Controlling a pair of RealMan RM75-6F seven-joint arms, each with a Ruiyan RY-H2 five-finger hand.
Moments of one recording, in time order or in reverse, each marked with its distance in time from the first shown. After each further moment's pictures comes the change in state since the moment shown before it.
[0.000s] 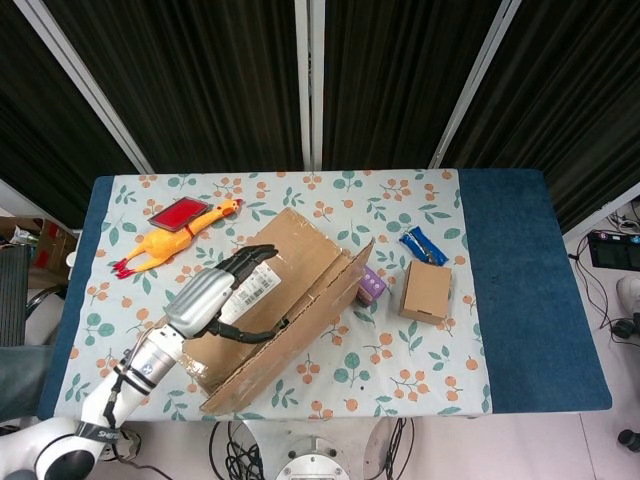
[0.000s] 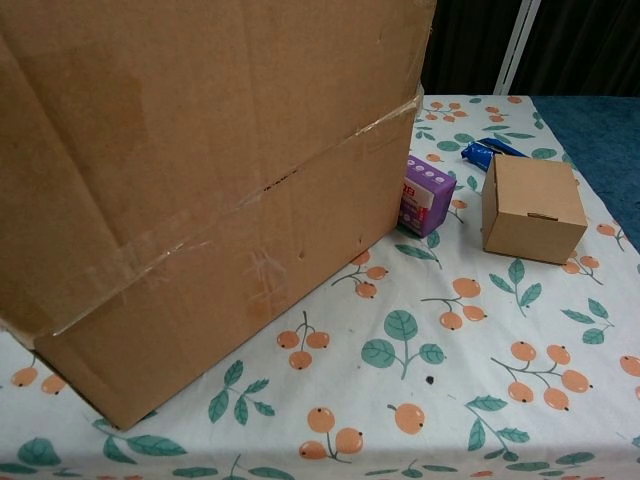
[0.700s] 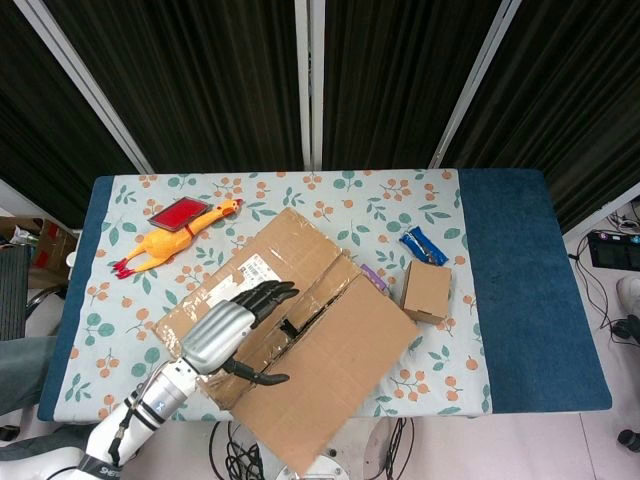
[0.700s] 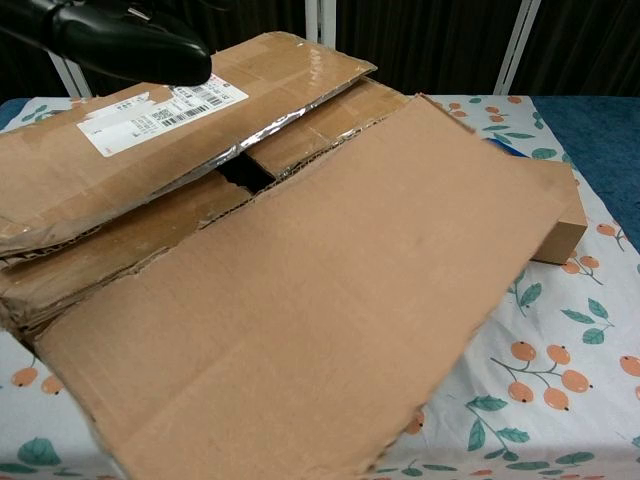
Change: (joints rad) left arm 0.020 -0.044 0.096 -0.124 0.057 0.045 0.212; right arm 0.000 0.005 -0.011 -0.001 -0.020 0.001 0.016
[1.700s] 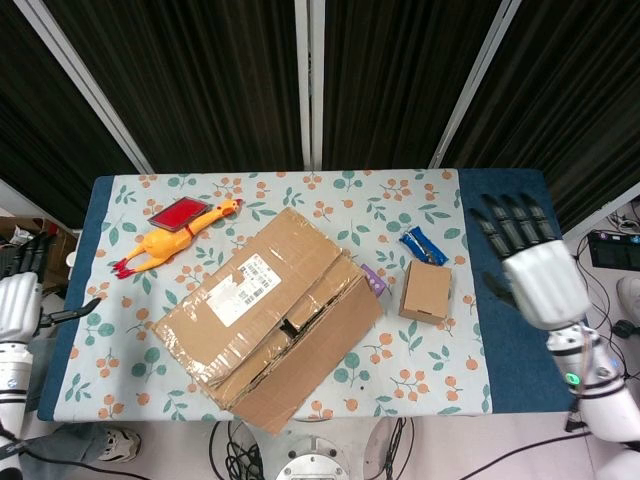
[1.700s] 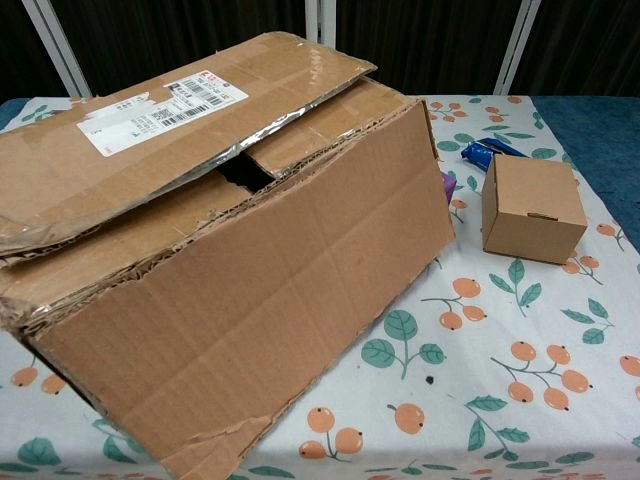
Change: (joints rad) left arm 0.357 0.060 0.019 0.555 -0.135 0.325 -0.189; right arm 0.377 0.073 0.105 -0.462 -0.099 -0.334 -0.578
